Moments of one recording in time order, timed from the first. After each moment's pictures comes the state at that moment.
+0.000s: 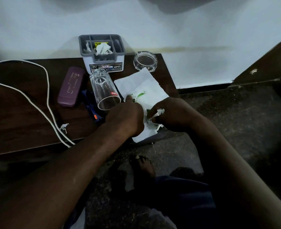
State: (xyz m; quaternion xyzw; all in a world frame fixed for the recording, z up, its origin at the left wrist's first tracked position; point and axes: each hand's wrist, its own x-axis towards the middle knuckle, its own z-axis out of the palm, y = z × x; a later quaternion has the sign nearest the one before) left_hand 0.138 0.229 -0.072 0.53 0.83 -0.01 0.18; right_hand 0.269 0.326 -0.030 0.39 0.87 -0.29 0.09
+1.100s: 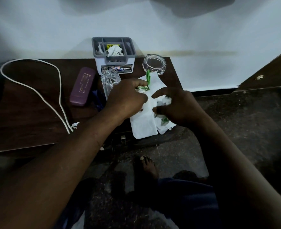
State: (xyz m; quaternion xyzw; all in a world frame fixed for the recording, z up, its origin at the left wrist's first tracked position) left_hand 0.099 0.226 -0.044 0.34 0.77 0.45 0.30; right_hand 0.249 0.319 -0.024 0.42 0.85 -0.30 -0.05
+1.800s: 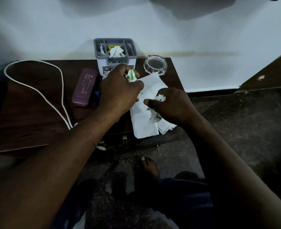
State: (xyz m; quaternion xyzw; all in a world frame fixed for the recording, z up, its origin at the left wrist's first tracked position) left_hand 0.090 0.219 -0.031 0.27 0.75 0.56 0.22; right_hand 0.230 0.312 -0.029 0.42 0.86 -0.27 -0.06
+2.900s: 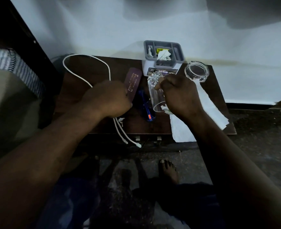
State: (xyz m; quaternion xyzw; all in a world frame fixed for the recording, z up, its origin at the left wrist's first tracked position) left_hand -0.018 0.108 -0.026 0.42 0.89 0.08 0.18; right_hand 0.122 0.249 -0.019 0.36 0.86 -0.32 -0.15
